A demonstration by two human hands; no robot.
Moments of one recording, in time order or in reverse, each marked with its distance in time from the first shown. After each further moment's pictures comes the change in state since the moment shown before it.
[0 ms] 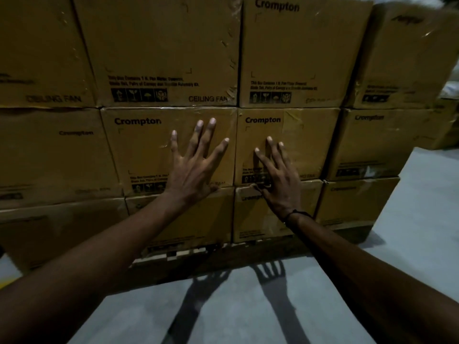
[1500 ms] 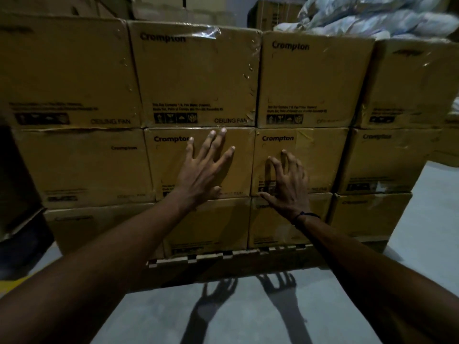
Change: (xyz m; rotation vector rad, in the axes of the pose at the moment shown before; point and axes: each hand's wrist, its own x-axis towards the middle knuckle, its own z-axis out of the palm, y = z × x) left_hand -0.005 -0.036 -0.049 0.103 -0.140 0.026; right_hand 0.017 -0.026 -0.029 -0.109 -0.128 0.036
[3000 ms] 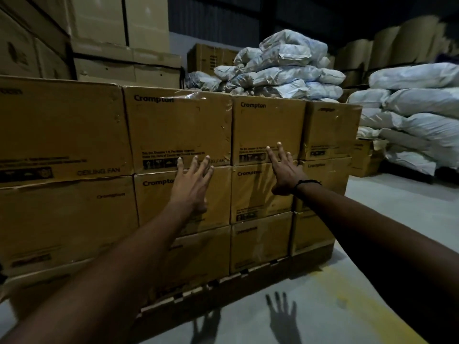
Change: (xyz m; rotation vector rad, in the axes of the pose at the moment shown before) left_hand 0.034 -0.034 -0.052 -0.037 -0.094 0.108; right_hand 0.070 -0.004 -0.152 -0.208 -0.436 0.246
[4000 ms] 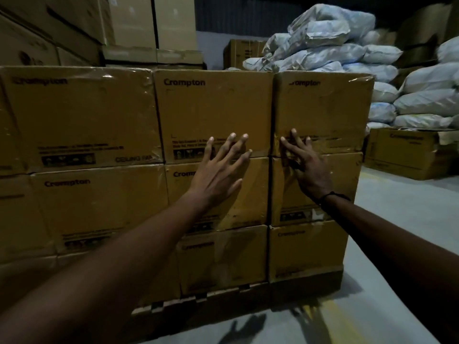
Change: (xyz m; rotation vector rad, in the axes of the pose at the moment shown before) left_hand 0.168 0.200 -0.007 0.033 0.372 0.066; right_hand 0.106 0.225 0.083 0.460 0.594 -0.305
